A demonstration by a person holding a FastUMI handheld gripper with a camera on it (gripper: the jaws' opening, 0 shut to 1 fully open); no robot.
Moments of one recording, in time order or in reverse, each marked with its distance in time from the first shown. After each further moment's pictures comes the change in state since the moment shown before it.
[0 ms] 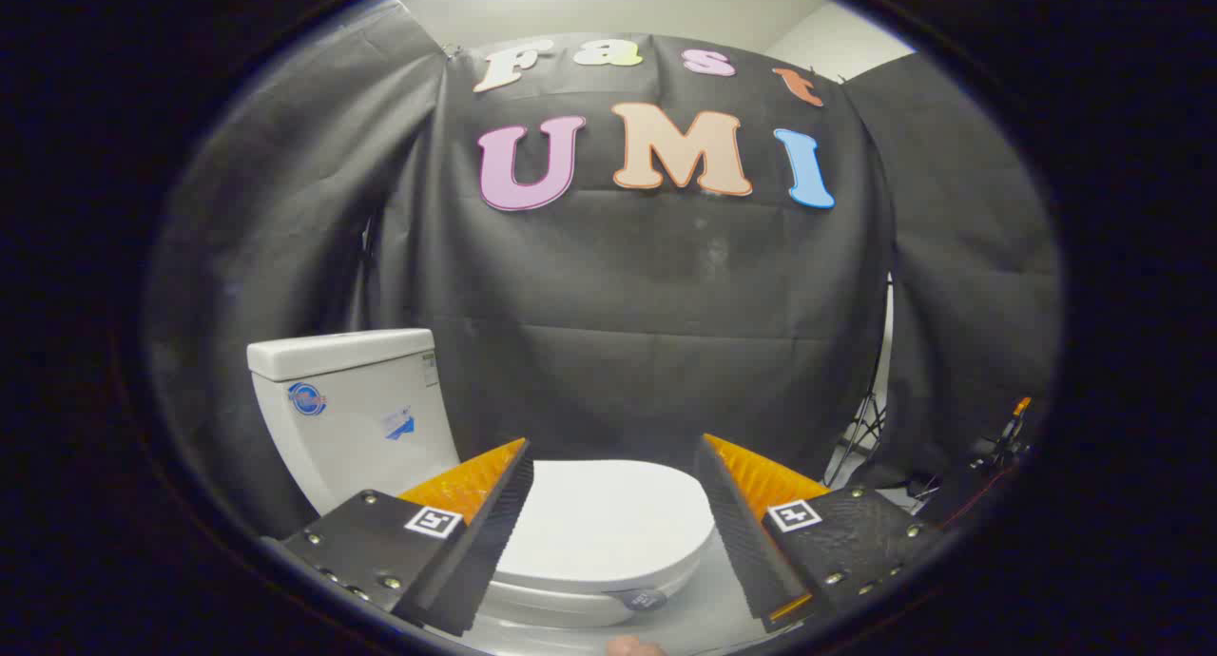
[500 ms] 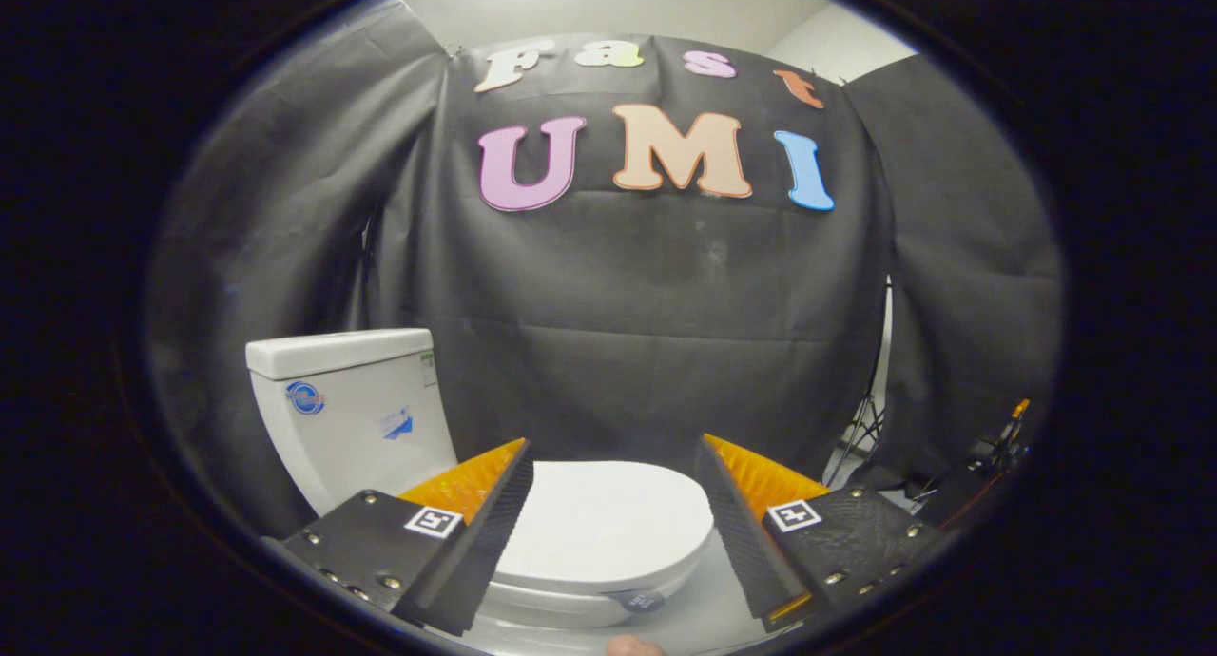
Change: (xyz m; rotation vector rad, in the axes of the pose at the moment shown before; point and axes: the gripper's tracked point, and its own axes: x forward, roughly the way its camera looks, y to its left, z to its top) arm 0.001 0.002 0.000 -0.002 -0.004 0.006
